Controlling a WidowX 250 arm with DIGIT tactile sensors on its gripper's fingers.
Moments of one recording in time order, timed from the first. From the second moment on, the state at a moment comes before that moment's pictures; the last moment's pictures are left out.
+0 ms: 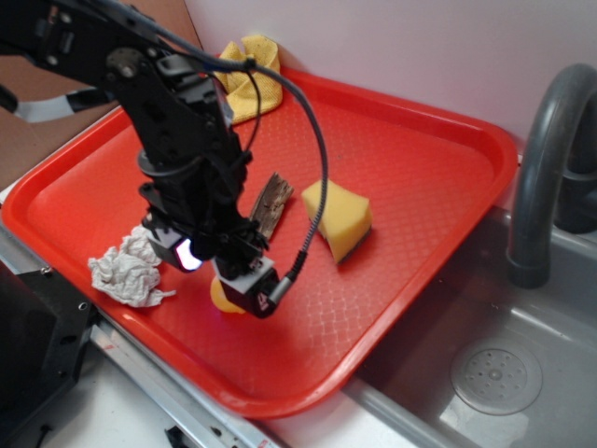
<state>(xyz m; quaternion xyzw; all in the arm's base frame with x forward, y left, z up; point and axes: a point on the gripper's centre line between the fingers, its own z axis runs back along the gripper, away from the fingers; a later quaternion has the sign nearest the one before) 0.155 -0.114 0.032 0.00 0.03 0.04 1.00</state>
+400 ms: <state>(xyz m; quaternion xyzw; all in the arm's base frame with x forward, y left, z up) 0.158 -0.114 0.022 0.01 0.01 0.05 1.00</state>
